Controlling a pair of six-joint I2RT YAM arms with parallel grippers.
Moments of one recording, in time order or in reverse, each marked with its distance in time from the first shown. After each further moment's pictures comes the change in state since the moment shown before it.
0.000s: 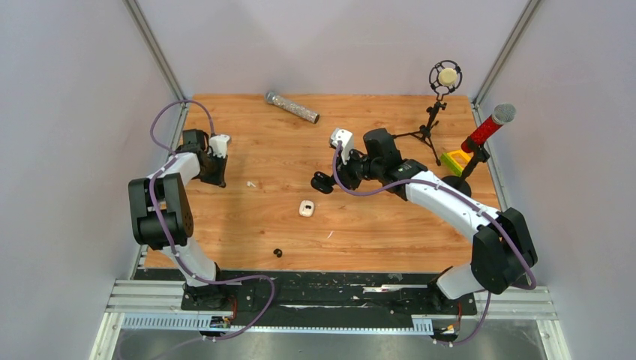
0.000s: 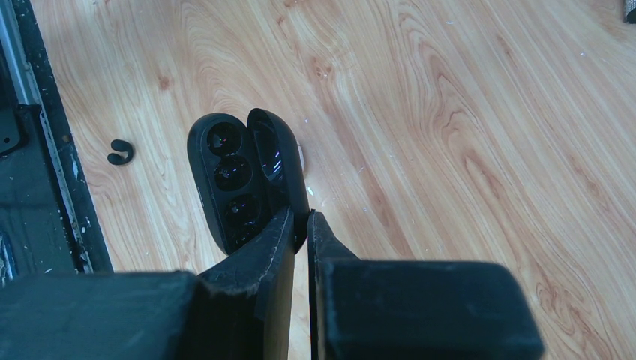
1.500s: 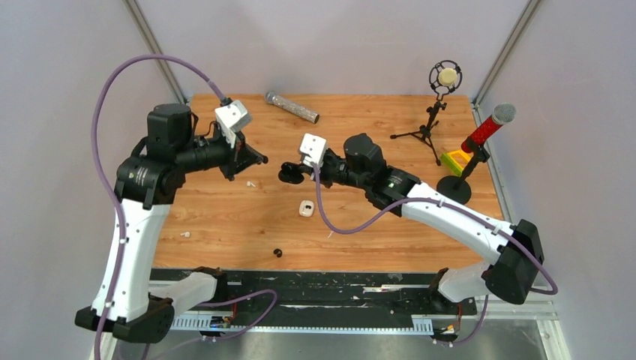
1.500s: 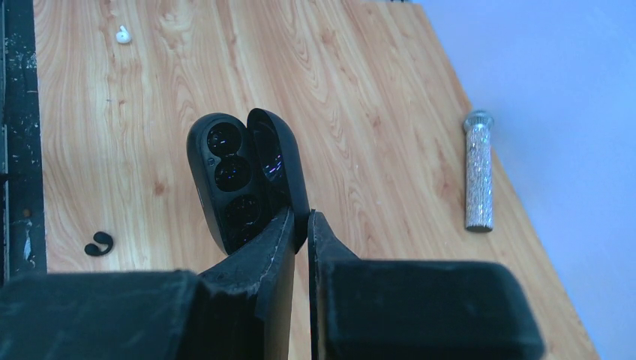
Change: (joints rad) left arm -0.399 -0.608 0.552 -0.605 0.449 -0.074; right arm 0.278 -0.087 0.114 0.128 0.250 -0.182
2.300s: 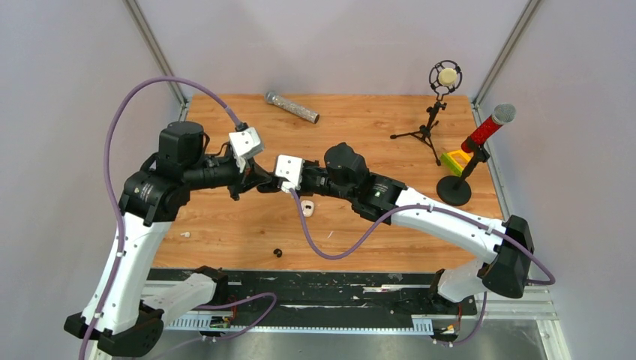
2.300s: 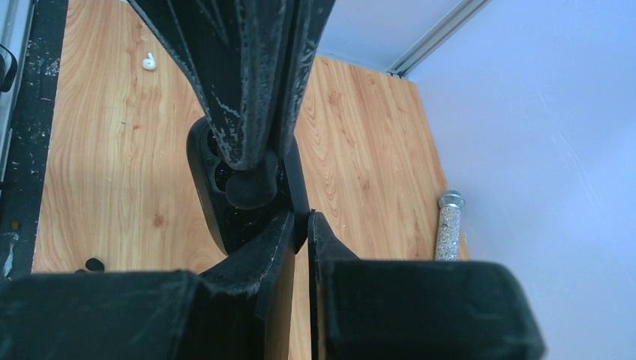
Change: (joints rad) left arm -0.163 -0.116 -0.128 0.014 0.003 0.071; right arm 0.174 0.060 0.103 0.024 0.071 -0.176
